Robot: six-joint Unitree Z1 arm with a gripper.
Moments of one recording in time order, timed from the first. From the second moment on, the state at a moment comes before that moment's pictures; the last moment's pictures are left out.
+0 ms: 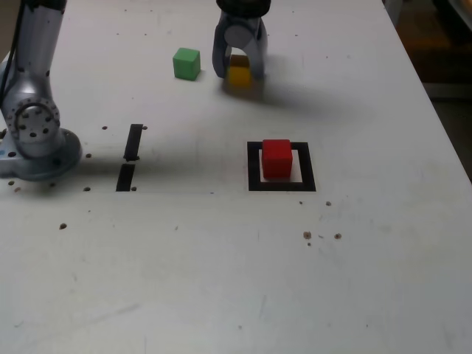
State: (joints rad) arm 0.54 2.05 -1.43 1.02 0.16 0.68
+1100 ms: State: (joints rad) arm -0.22 1.97 -1.78 1.54 0.05 -0.15
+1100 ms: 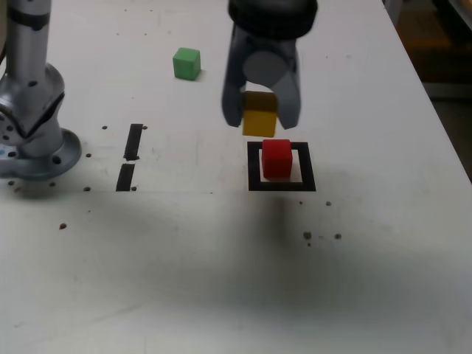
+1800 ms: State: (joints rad) arm -0.15 2.03 -1.65 1.35 0.08 -0.16
